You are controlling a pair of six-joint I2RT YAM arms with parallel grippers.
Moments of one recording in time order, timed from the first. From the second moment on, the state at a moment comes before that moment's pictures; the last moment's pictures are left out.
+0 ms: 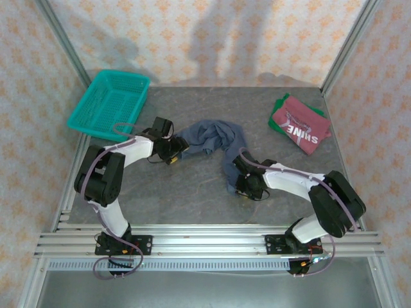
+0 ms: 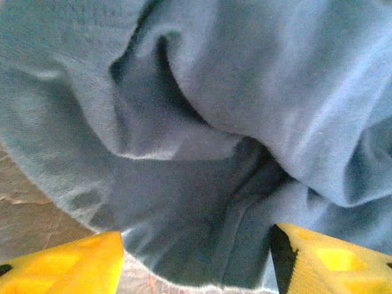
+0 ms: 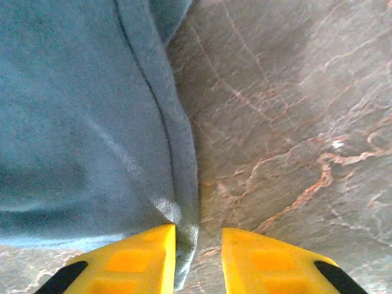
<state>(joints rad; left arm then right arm) -0.28 1.80 1.05 -0.32 0.29 -0.98 0.66 1.47 0.74 -0.65 -0.08 0.99</state>
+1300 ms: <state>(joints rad) -0.17 1.39 1.81 -0.88 -0.10 -0.47 0.04 1.20 1.62 -0.89 -0.15 0.70</state>
